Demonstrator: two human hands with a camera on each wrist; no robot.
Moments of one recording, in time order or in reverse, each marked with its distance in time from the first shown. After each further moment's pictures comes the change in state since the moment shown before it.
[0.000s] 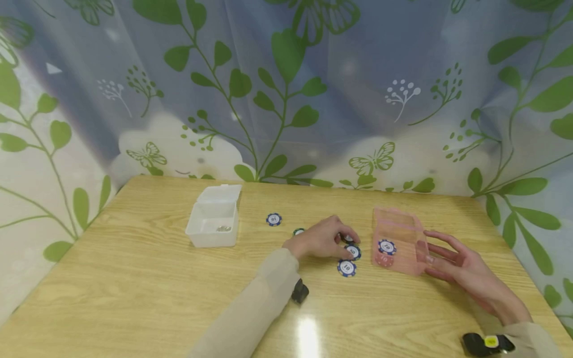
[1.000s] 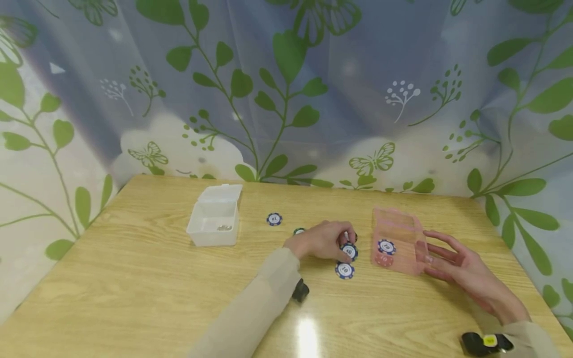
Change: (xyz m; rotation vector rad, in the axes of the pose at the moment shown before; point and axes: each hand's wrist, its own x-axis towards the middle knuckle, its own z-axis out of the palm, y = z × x) left_hand -0.004 0.010 0.000 0.059 -0.038 -0.123; right_hand 0.000 0.000 0.000 -0.017 -0.006 0.007
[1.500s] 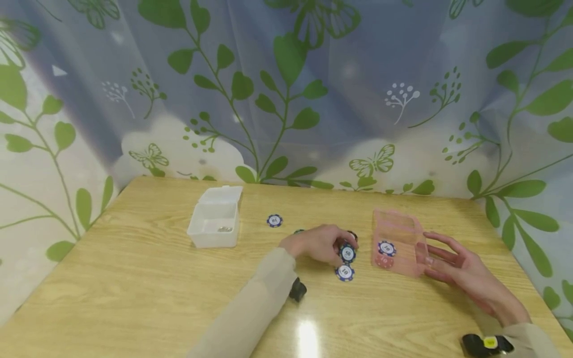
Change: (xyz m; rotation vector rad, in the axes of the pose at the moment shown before) left_hand -0.006 -0.002 -0.007 -0.068 -0.124 0.009; right_hand -0.001 0.001 -0.002 -0.013 0.014 0.009
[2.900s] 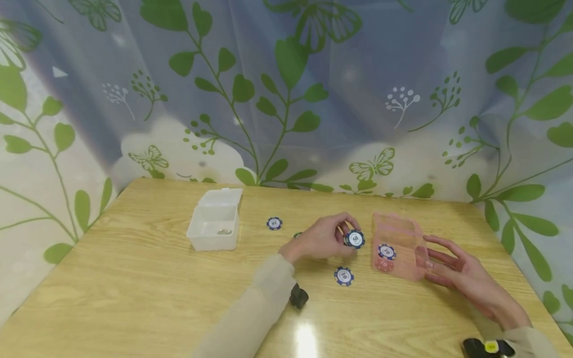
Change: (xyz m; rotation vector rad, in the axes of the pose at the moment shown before) left_hand 0.002 -0.002 0.003 -0.296 0.292 0.141; right_hand 0.000 0.000 0.000 -0.008 -0.014 0.019
